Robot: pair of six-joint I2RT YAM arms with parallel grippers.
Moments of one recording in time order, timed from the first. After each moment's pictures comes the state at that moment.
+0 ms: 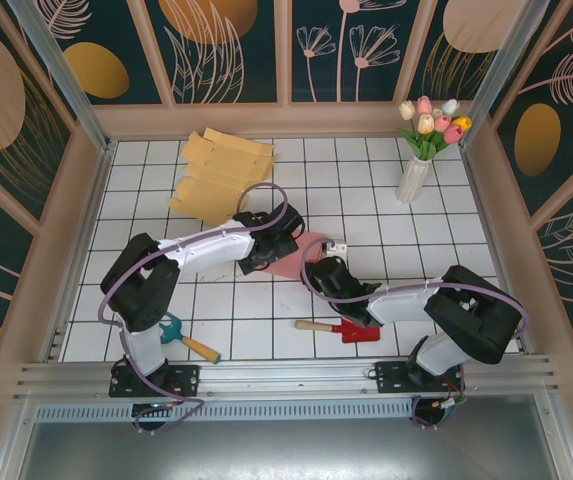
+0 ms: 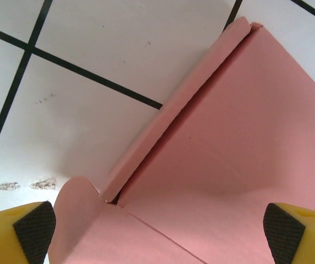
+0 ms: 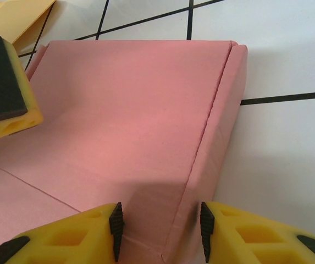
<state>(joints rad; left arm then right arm) -0.82 1.84 1.28 -0.72 -0.23 -1.27 0.93 1.49 0.43 0.40 0.38 0.76</state>
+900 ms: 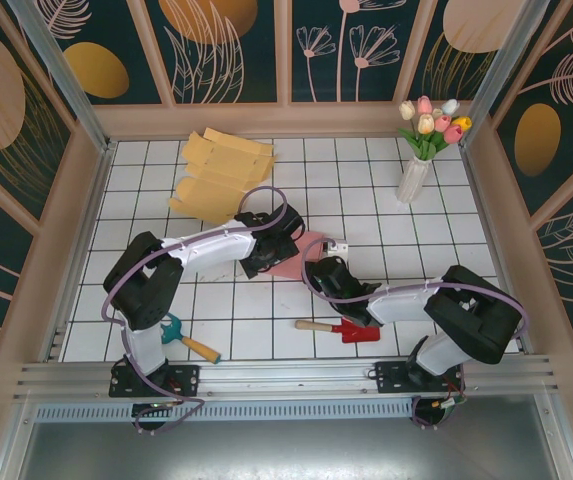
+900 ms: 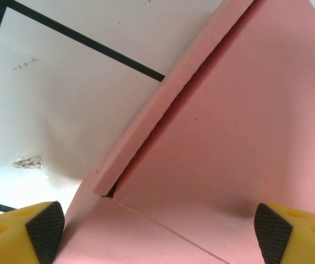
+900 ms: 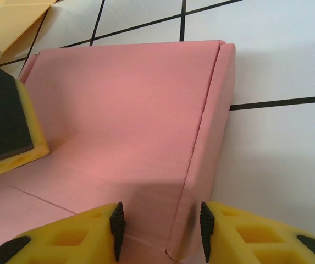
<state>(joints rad) -0.82 1.86 1.28 -0.72 -0.15 -1.29 0.93 1.49 0.43 0.40 0.41 0.76</state>
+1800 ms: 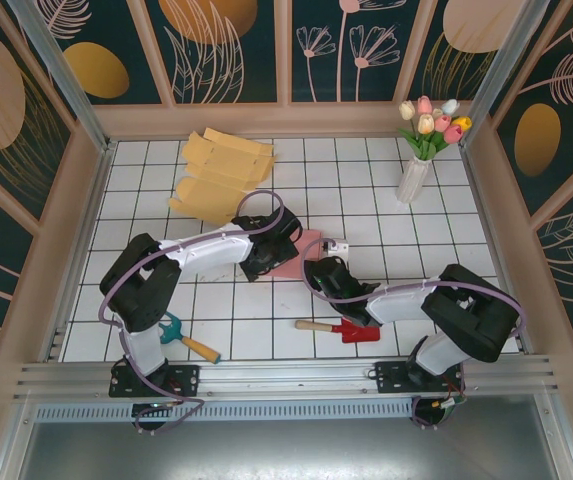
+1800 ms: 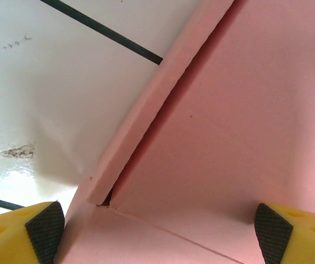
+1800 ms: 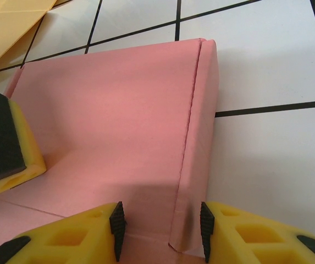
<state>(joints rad) -0.81 1.83 1.23 -0.66 -0.12 -1.32 0.93 1.51 0.43 0.42 0.43 0.76</state>
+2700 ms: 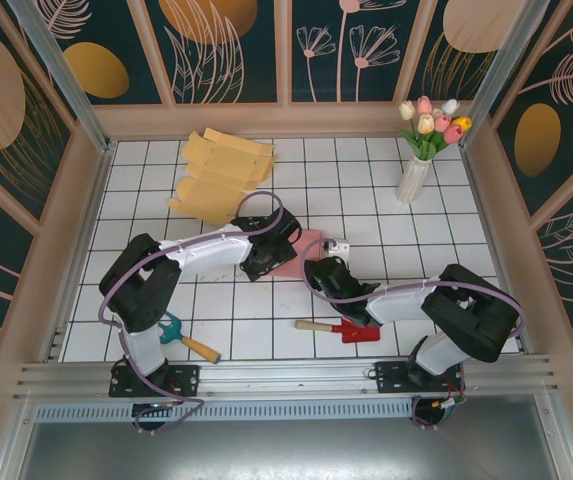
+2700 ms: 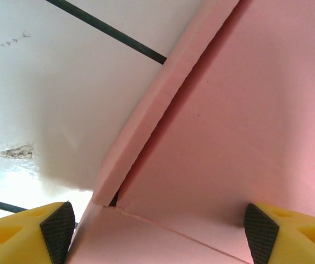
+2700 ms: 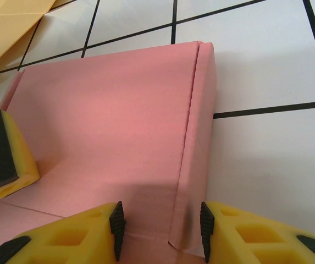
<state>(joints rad) -0.81 1.83 1.21 -0.64 -0.11 -1.32 0.93 1.51 0.43 0.42 0.44 0.76</state>
